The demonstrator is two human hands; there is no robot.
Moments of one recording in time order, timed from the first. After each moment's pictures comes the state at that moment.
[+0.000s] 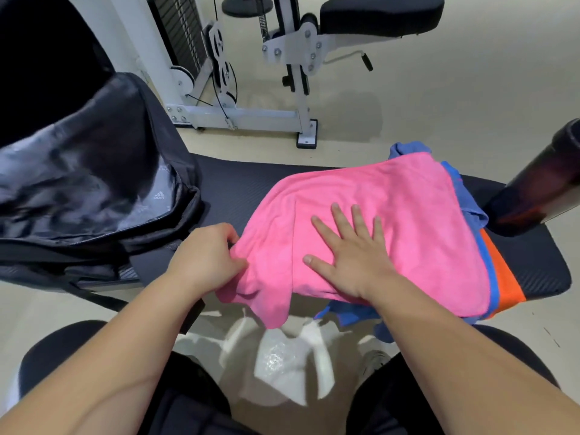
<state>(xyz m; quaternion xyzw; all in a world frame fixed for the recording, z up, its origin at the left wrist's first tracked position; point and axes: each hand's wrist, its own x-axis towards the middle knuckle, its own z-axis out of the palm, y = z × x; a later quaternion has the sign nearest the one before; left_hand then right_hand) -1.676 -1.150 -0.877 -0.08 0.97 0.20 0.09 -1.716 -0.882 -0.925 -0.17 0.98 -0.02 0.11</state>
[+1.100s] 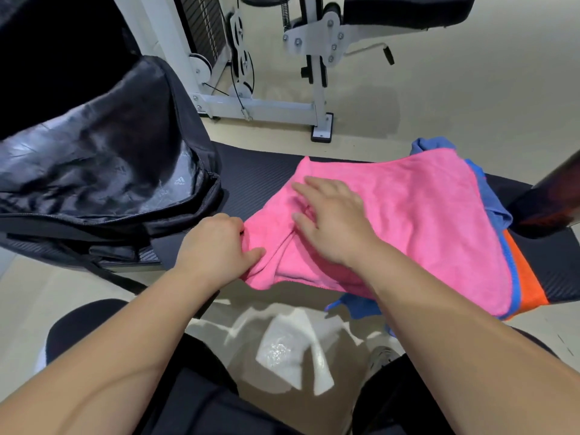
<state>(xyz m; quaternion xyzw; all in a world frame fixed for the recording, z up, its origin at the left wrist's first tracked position) -1.665 -1.164 -0.886 -0.02 1.00 0.08 0.03 -1.730 -0.948 -0.874 -0.23 0.95 -0.21 0.01</state>
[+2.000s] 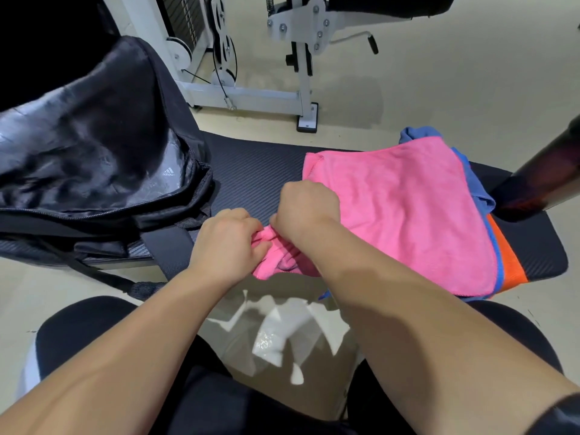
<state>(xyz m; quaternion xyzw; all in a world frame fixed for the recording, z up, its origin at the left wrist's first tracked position) -1.663 -1.151 -0.904 0.07 0.99 0.12 -0.02 -1.729 -1.010 -0.859 -0.11 0.99 -0.03 0.06</state>
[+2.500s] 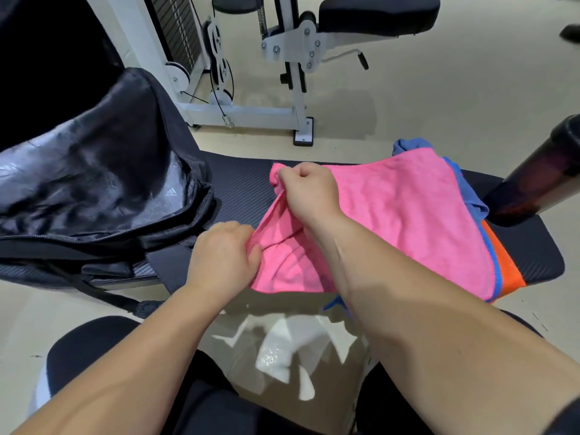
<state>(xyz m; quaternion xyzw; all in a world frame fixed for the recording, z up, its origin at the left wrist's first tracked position) -1.660 -1.154 -0.888 0.06 0.99 0.14 -0.07 -1.753 -1.013 -0.844 0.10 0.80 -0.59 0.02</state>
